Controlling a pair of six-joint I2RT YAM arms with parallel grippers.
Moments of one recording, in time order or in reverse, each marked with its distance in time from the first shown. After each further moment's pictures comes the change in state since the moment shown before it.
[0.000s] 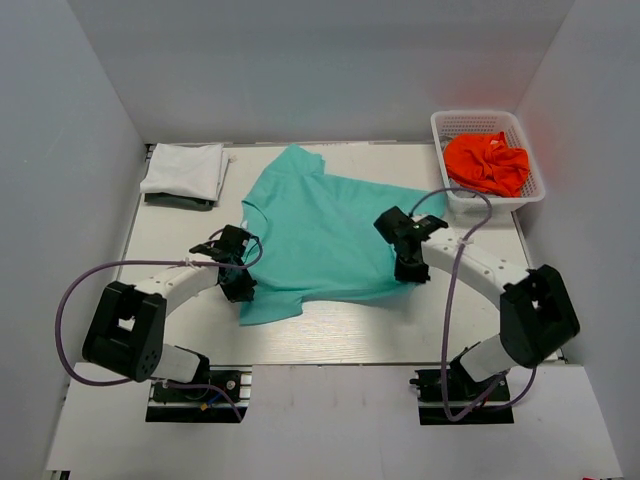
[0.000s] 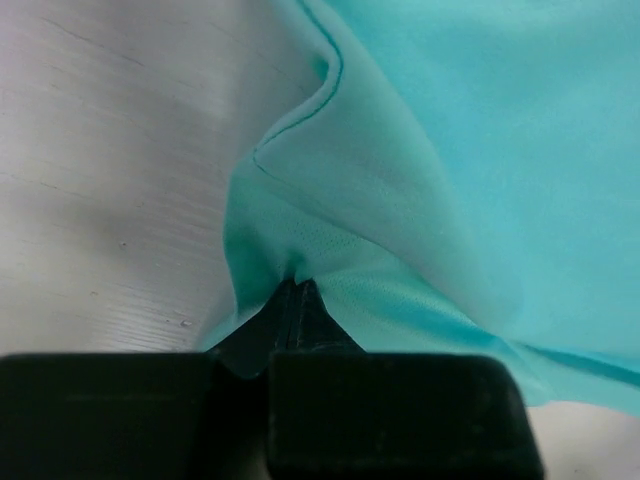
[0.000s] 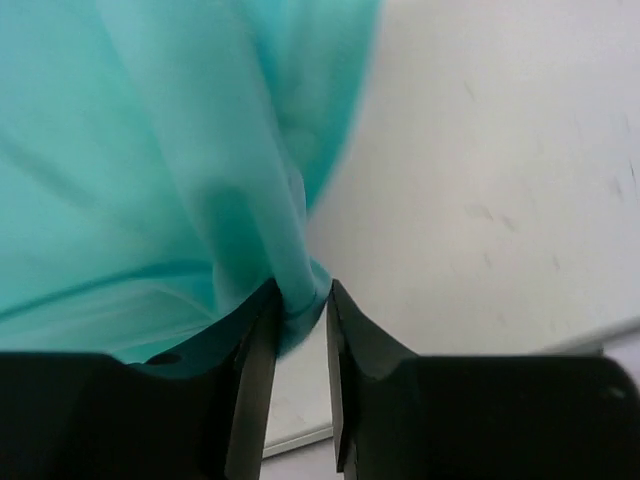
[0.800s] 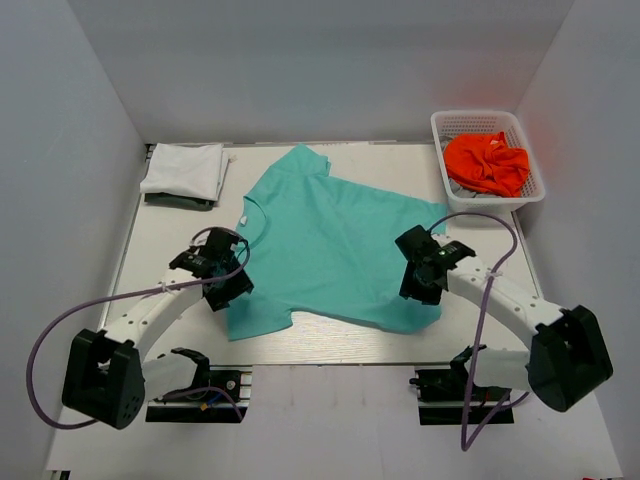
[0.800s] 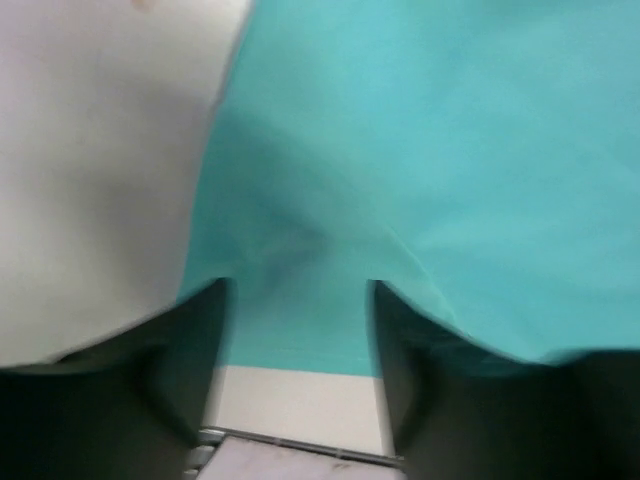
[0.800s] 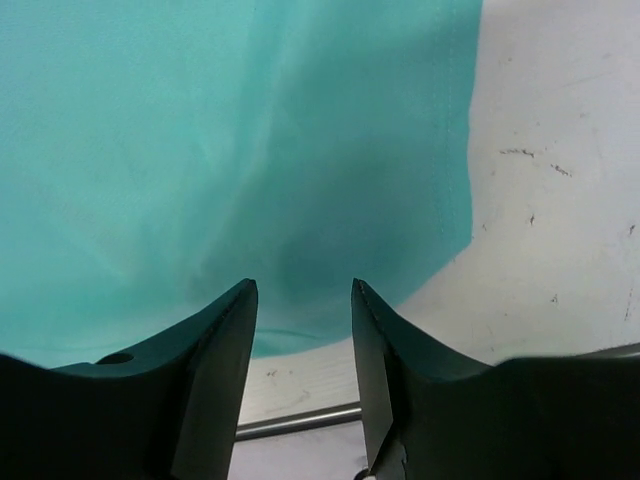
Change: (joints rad) left arm 0.005 -0.243 -0.015 -0.183 -0.082 -0.039; right arm -0.039 -0.314 -0.294 0.032 -0.140 0.106
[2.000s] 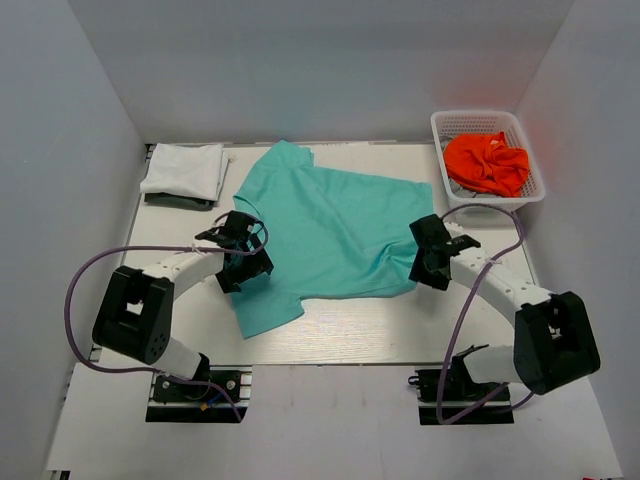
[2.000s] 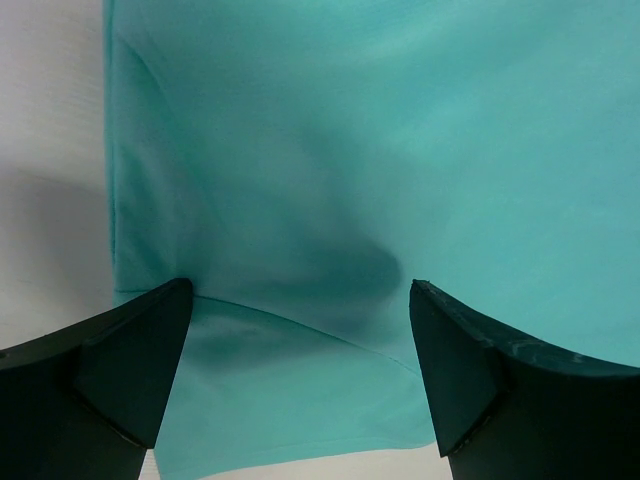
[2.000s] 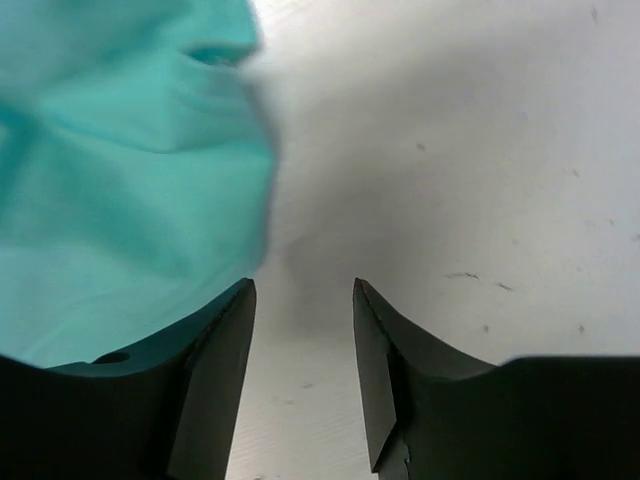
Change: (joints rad) left arm 0.000 0.335 0.140 0.234 0.040 0.089; right arm -0.164 0.110 0.010 0.214 0.057 -0.142
